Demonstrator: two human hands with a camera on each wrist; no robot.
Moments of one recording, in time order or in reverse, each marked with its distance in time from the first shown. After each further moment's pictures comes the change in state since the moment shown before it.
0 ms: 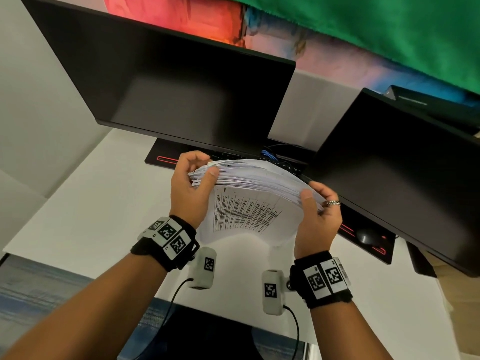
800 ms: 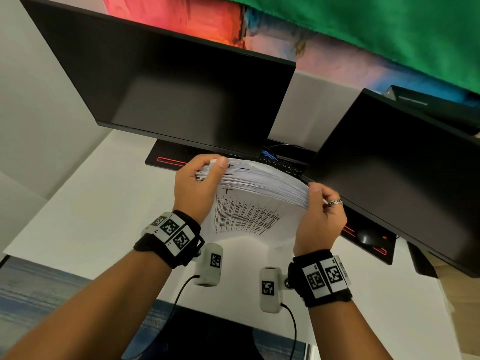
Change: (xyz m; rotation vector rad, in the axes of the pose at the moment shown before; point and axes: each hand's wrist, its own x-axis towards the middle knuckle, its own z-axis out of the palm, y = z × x) left_hand 0.005 0.017 0.008 0.059 -0.025 -0.037; right_hand 0.008 0.001 0.004 -0.032 0.137 -0.062
